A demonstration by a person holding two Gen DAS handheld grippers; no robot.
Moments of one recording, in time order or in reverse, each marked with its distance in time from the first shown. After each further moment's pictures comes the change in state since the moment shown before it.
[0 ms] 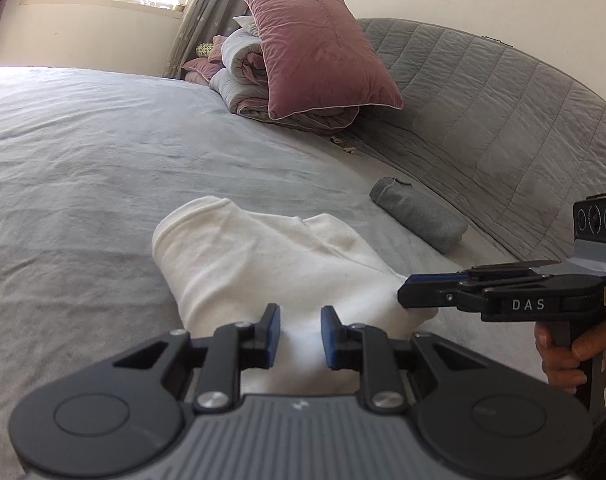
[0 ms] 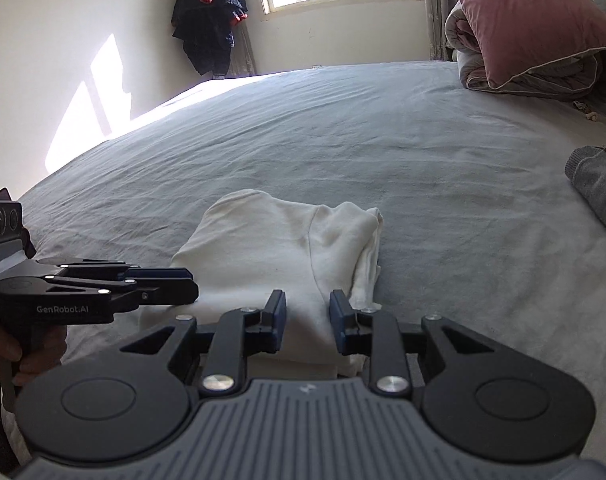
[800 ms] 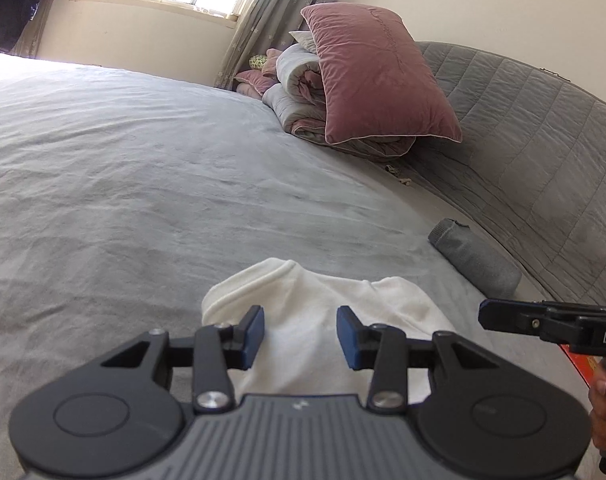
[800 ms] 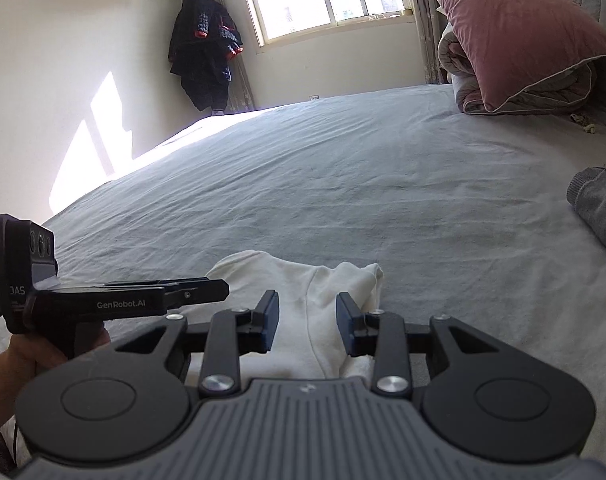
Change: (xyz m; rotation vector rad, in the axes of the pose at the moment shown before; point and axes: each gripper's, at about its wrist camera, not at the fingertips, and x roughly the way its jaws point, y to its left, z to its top) left arm 0.033 0.034 0.038 -0.129 -0.076 0.144; right arm -0.009 -0.005 0.034 0.057 -0.169 0.025
